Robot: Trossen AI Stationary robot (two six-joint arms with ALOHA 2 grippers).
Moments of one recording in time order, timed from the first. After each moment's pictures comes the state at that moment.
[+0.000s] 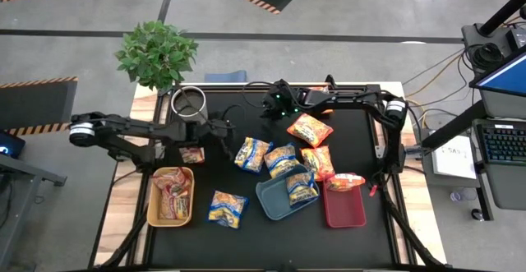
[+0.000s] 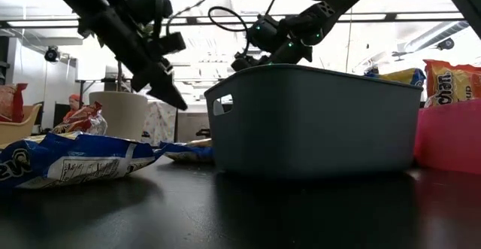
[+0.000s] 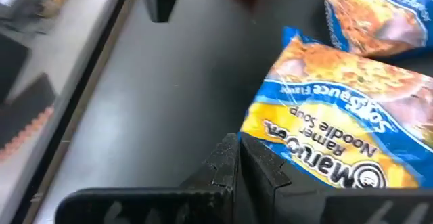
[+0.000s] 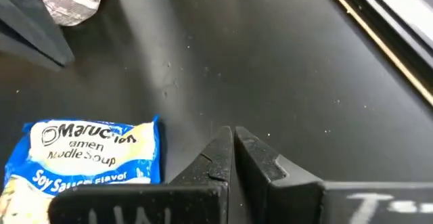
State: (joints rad) left arm 0.15 1.31 0.65 -0.11 -0.30 0.15; right arm -0.41 1.93 1.35 -0.15 -0.18 0.06
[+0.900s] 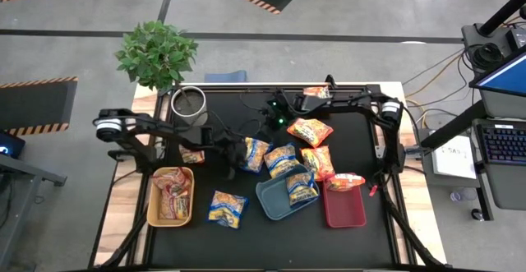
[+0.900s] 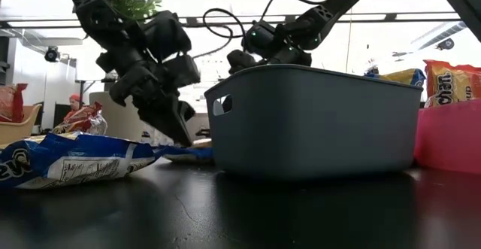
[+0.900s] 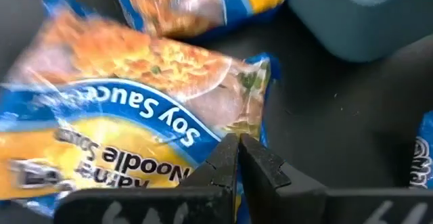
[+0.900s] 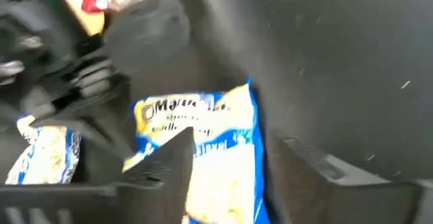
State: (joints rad) left arm 0.15 1.59 0.66 0.05 0.29 0.13; right arm -0.37 1.97 1.34 -0.15 -0.43 0.30
